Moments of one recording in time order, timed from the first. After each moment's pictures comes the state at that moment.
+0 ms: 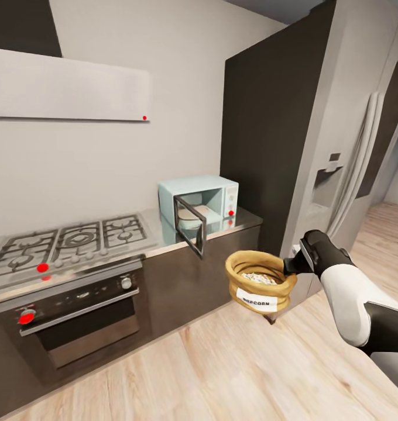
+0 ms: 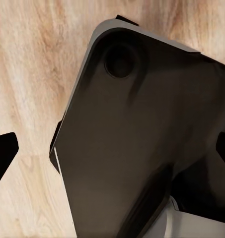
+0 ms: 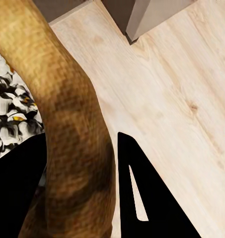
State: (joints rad) left arm 0.00 -0.03 0.00 -0.06 0.40 -0.07 0.08; right arm -1.19 -0.13 -0.26 -0.42 0.49 1.04 0.25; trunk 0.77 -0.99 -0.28
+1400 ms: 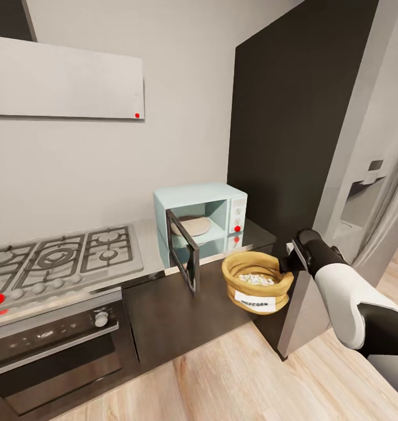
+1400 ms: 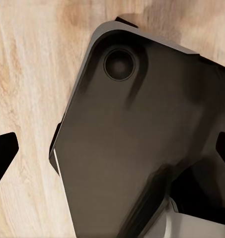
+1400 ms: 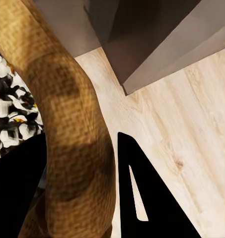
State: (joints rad) left arm 0.00 -0.03 0.01 -0.06 0.39 -0.07 0.08; right arm -1.19 -0.10 -0.17 -0.43 0.48 1.04 0.25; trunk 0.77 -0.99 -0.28
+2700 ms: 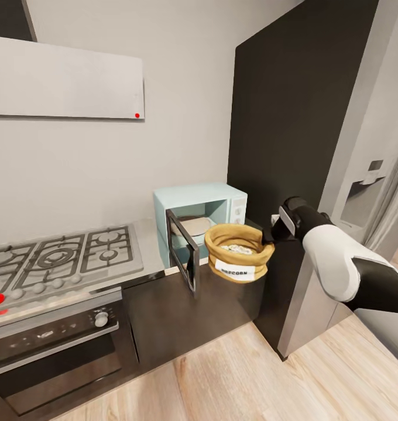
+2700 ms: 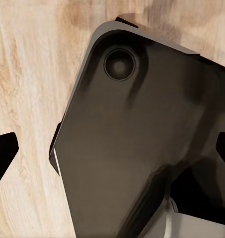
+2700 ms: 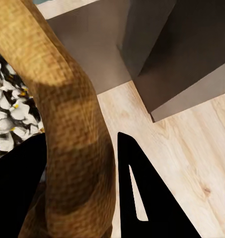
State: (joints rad) left arm 0.00 -0.03 0.01 -0.06 0.39 -0.07 0.08; right arm -1.44 -0.03 -0.23 -0.24 0.40 1.04 0.15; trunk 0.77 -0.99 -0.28
